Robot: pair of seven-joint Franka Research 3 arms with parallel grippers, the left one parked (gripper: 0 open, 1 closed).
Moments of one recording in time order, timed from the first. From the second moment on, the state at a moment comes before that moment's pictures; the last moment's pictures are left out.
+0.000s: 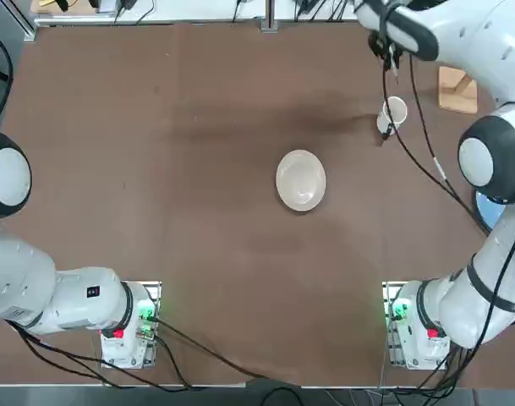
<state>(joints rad) 0.46 0.40 -0.16 -1.45 -0.27 1.60 0.59</state>
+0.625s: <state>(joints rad) 0.21 0.31 -0.18 -1.38 0.00 1.60 0.52</state>
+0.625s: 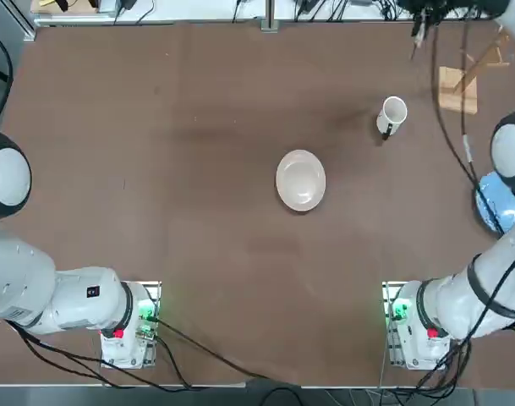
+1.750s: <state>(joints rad) -0.16 0.36 -0.18 -1.34 0.34 1.68 0.20</state>
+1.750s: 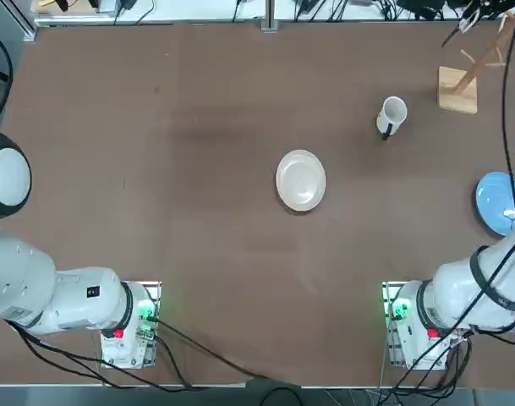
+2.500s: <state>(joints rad) -0.29 0.49 -0.18 -1.21 0.49 1.68 0.14</state>
